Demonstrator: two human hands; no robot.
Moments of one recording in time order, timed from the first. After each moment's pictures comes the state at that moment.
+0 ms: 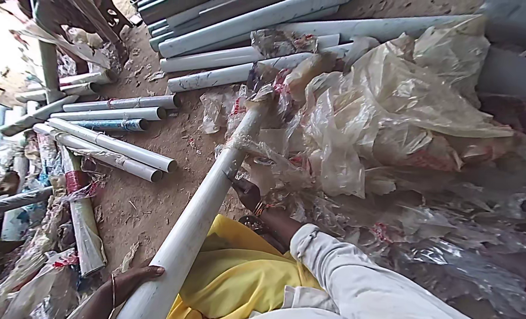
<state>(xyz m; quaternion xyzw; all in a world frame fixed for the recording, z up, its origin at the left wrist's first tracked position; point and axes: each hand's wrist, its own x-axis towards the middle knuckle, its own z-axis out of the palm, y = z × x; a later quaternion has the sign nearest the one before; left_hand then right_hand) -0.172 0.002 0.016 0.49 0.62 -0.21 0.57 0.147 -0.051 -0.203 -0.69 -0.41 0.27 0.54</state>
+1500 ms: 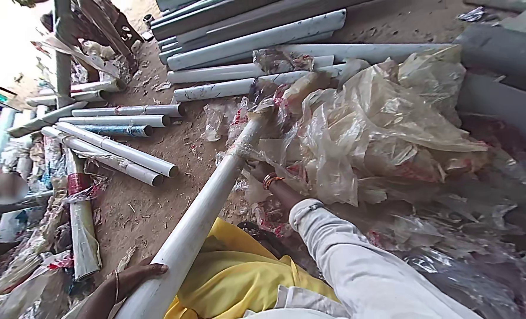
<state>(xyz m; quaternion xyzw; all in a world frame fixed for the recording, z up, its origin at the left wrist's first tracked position) -0.162 -0.005 0.020 0.52 0.62 -0.23 0.55 0.250 -0.019 -0.171 -0.80 -0.42 0.36 0.24</state>
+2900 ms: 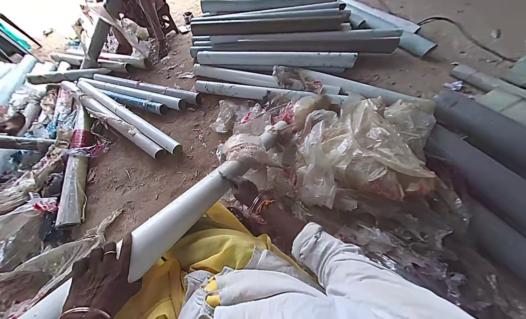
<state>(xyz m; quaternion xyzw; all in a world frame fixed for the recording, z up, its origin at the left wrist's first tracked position) -0.196 -0.190 0.053 0.78 0.57 -0.25 -0.08 0.143 -0.131 -0.099 -0.70 -0.59 0.33 0.22</state>
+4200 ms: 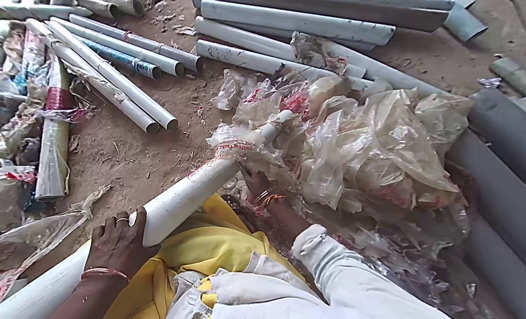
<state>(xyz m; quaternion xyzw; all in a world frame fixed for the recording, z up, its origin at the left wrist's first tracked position) -0.141 -0.135 0.024 0.76 0.59 -0.27 0.01 0.163 -0.113 -0.138 -0.74 -0.50 0.38 0.26</state>
